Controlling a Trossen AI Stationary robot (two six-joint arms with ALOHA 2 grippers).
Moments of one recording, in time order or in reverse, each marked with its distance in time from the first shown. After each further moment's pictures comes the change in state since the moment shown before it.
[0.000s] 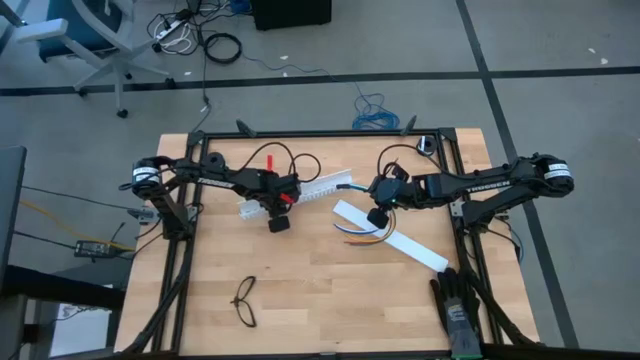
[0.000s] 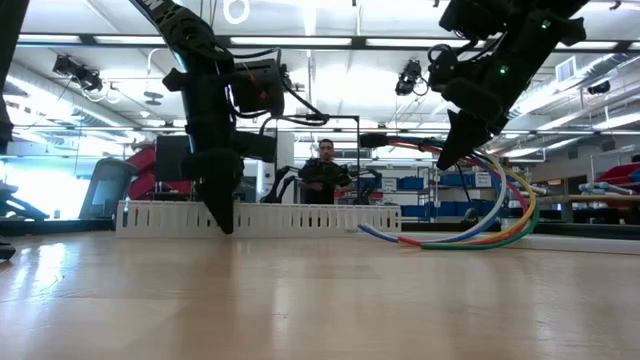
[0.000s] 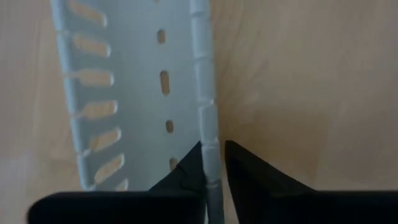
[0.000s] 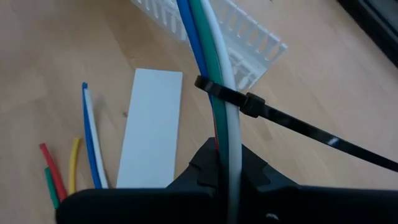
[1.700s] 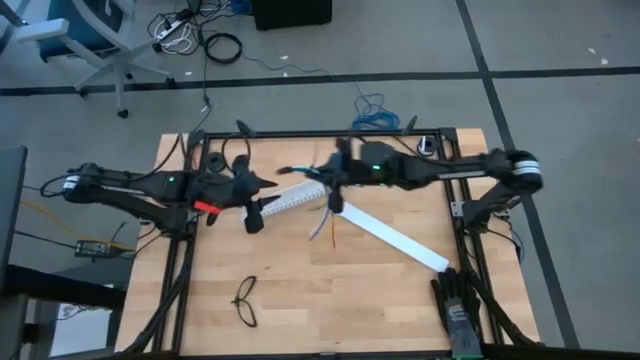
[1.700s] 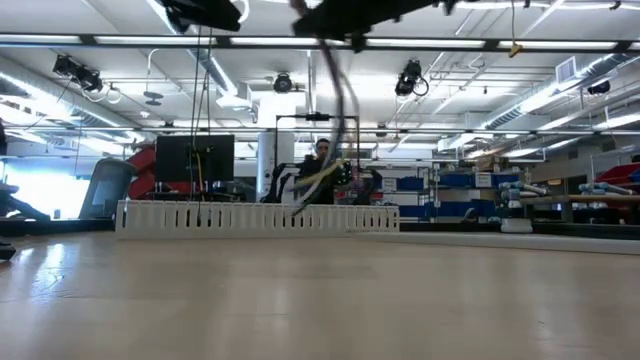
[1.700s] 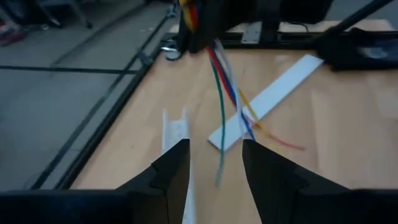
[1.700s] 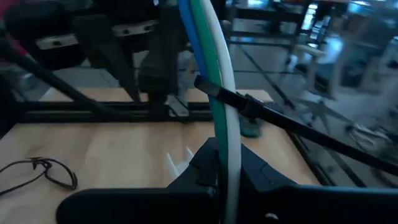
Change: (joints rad) left arm -0.350 -0.709 0.010 0.104 -0.369 -0.082; right arm -0.073 0.298 0.473 0.562 -0.340 -0.428
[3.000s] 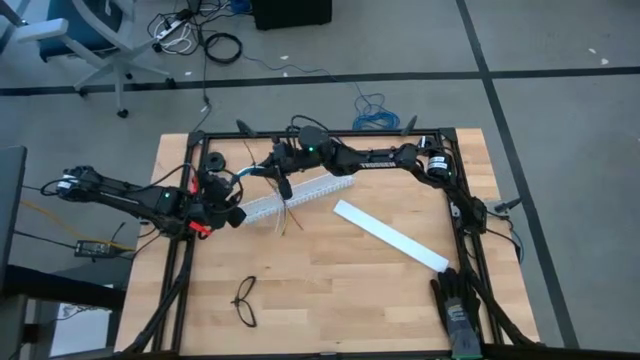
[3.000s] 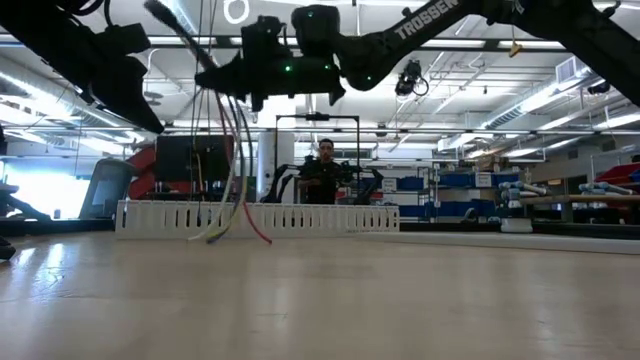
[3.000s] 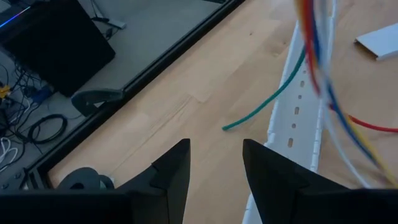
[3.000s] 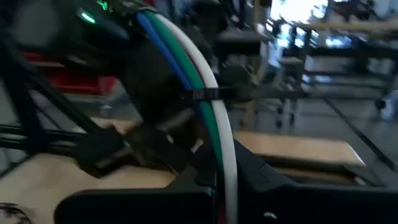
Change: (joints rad) left arm -0.082 -0.245 -0.408 -0.329 -0.431 -0.522; right arm -0.161 0.676 0.535 0.309 -0.497 0.076
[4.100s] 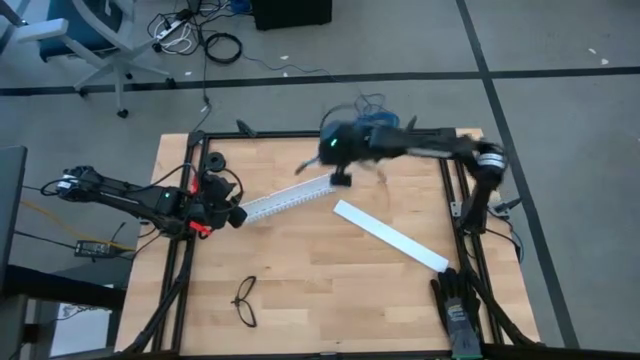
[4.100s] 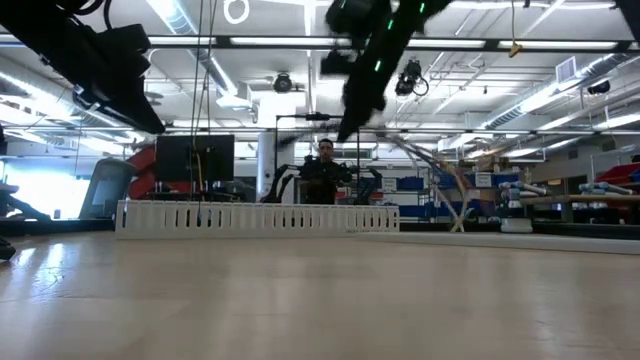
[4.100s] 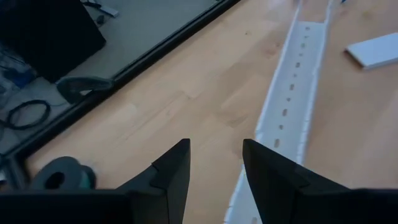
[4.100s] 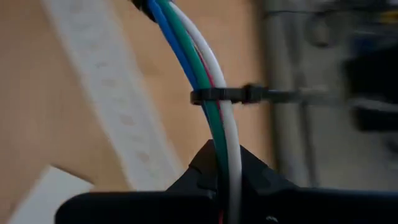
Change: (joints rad) left arm 0.000 0.001 0.000 0.014 0.037 -0.077; right arm -0.022 -0.410 -0.171 -1.139 0.690 -0.379
